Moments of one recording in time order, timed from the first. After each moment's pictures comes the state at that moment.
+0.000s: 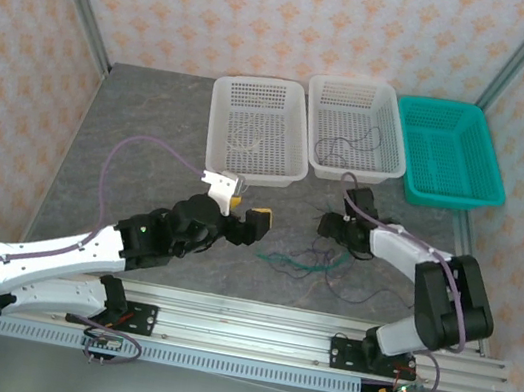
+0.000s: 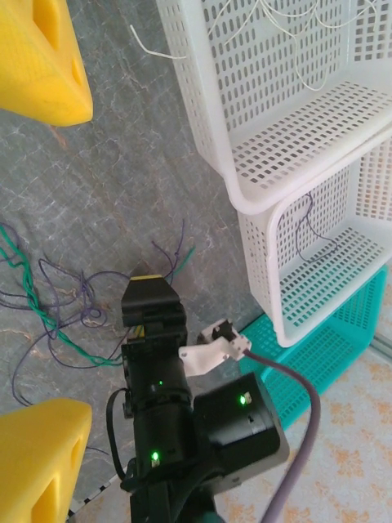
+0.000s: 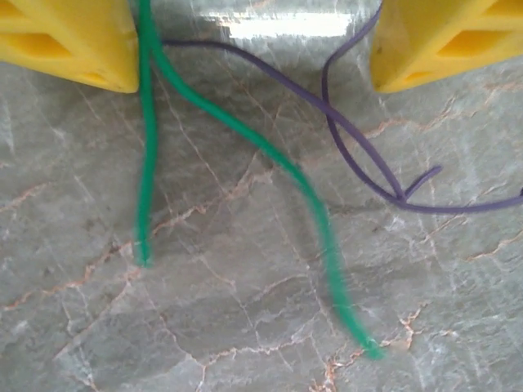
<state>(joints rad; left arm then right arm) -0.99 1.00 0.75 -0.15 -0.34 -0.61 0.35 1.50 0.71 -0.32 0.02 0.49</state>
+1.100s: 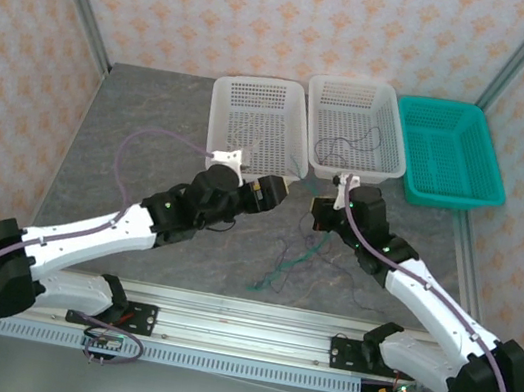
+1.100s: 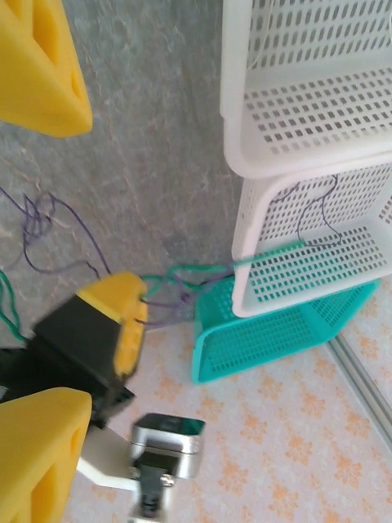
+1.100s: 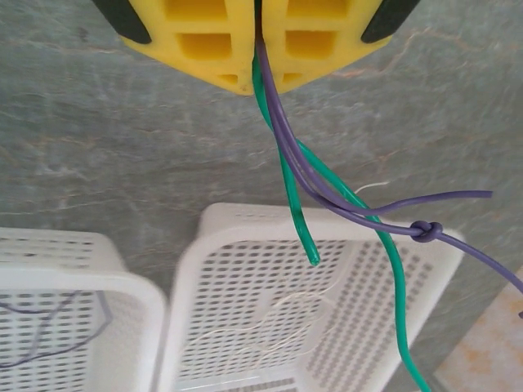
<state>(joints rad) -0.83 1.22 0.91 -0.06 -0.14 -1.01 0.55 1.04 0.70 -0.20 -0.08 0.34</state>
